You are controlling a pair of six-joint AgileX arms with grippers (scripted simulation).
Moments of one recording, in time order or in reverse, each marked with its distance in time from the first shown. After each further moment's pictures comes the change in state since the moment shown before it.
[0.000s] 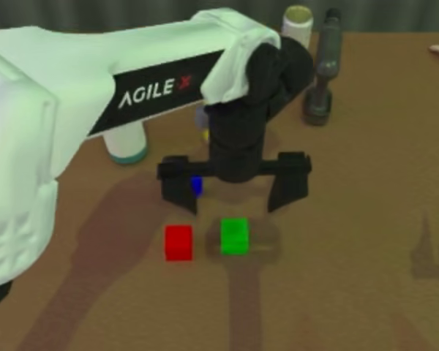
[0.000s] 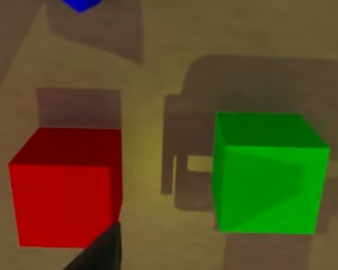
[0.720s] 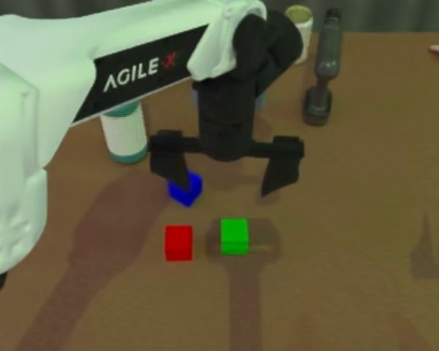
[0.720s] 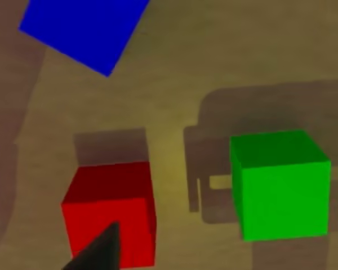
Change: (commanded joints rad) left arm 0.041 0.011 0.075 -0.055 0.001 0.165; right arm 0.000 0.000 0.000 0.000 0.000 0.000
